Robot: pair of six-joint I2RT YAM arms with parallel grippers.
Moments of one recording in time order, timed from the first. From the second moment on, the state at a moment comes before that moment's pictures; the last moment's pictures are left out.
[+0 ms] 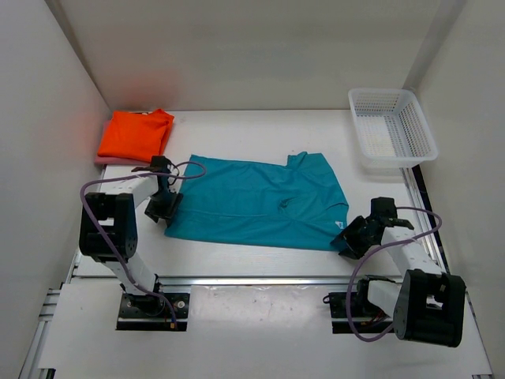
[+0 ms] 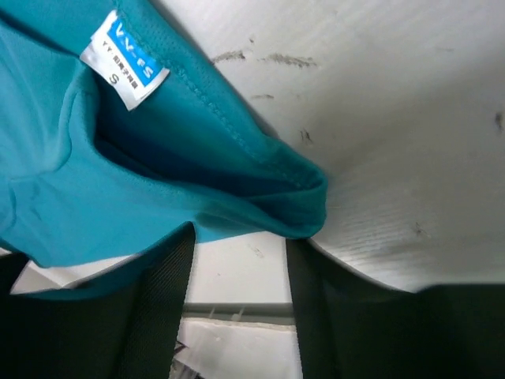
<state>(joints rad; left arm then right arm) -0.06 1.68 0.99 -0.74 -0.09 0.27 -0.09 1.08 0.45 -0.66 -0.30 0.76</state>
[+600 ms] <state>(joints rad) -0.06 1.60 0.90 -0.78 0.00 0.31 -0.13 1.03 0.44 -0.74 -0.28 0.72</state>
